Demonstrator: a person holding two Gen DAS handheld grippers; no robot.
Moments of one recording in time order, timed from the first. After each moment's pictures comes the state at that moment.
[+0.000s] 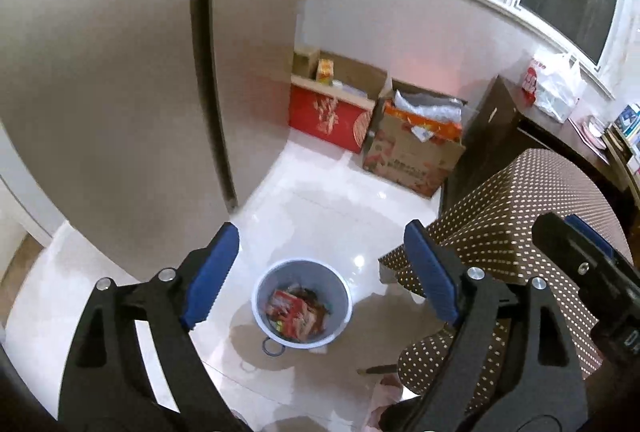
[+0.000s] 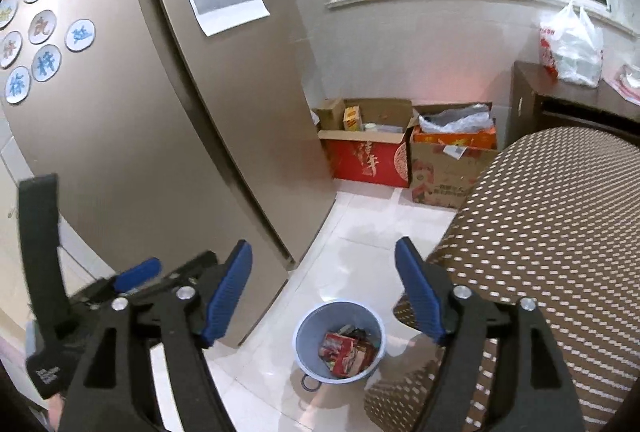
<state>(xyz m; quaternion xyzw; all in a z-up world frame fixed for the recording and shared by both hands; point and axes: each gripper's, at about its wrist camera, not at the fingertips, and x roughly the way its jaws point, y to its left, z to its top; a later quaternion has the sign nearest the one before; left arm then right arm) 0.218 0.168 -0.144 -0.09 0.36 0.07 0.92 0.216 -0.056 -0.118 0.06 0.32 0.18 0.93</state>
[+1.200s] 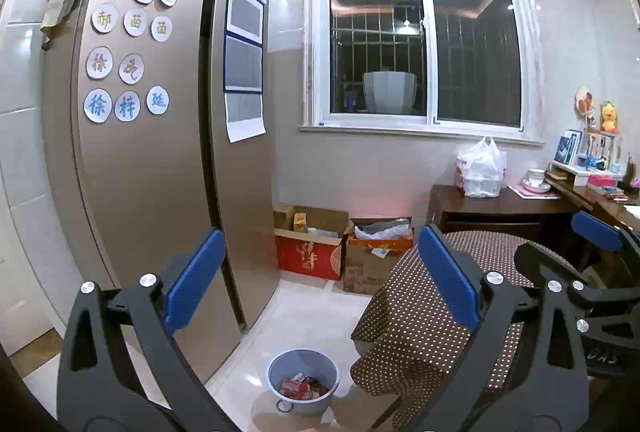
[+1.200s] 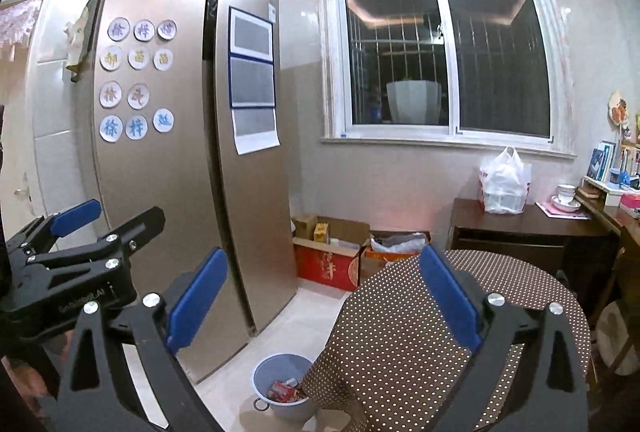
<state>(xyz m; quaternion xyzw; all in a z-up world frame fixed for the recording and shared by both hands) -0.052 0.067 0.035 -0.01 0.10 0.03 0.99 -0.062 -0.149 0.035 -0.01 0.11 0.14 0.98</state>
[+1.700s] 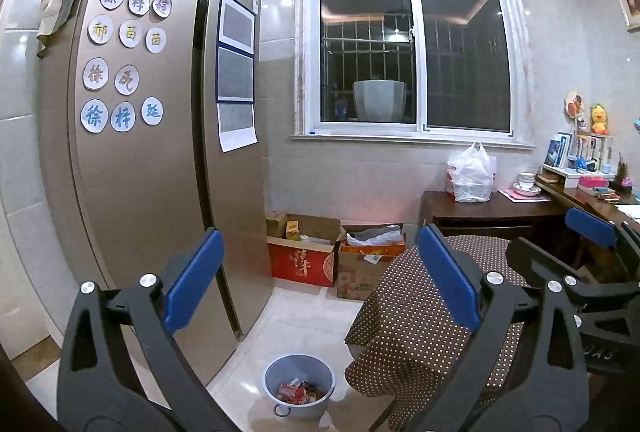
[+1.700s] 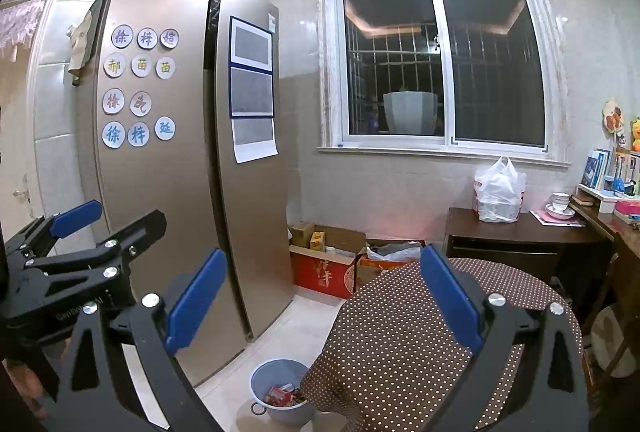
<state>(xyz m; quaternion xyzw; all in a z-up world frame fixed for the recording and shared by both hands) -0.067 0.060 0.040 0.00 0.09 0.02 1.00 -0.074 -0.151 0.040 -0.01 0.09 0.13 0.99</state>
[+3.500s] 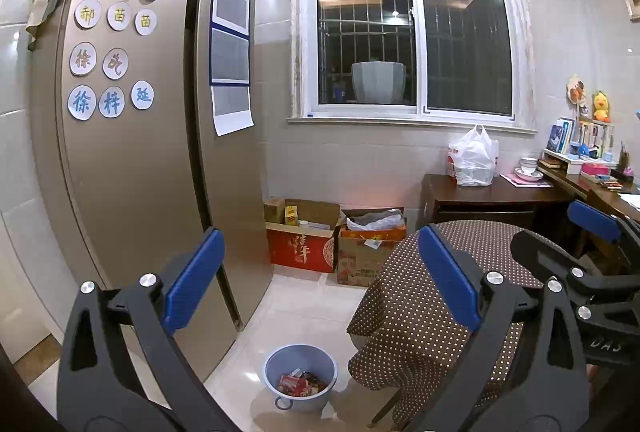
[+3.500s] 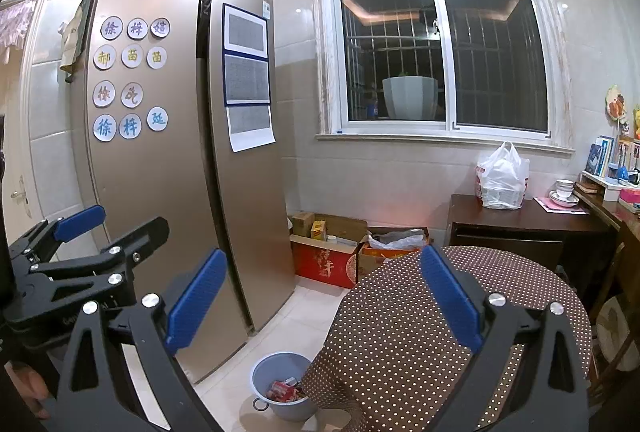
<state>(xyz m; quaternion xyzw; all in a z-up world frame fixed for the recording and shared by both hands) -0.039 0.068 0.029 0.01 0.12 0.01 0.99 -0.048 -0.142 0.029 0.00 0.12 0.13 0.98</state>
